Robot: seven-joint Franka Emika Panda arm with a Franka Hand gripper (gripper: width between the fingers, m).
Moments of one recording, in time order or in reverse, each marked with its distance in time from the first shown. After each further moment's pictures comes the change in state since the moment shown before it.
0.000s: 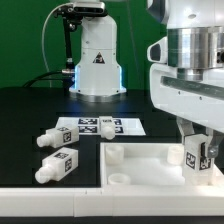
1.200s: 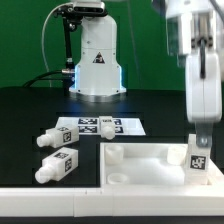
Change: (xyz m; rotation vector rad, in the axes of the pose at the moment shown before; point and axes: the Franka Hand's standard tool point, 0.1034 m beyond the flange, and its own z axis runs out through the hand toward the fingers) arm -0.008 0.002 -0.038 0.094 -0.045 0.589
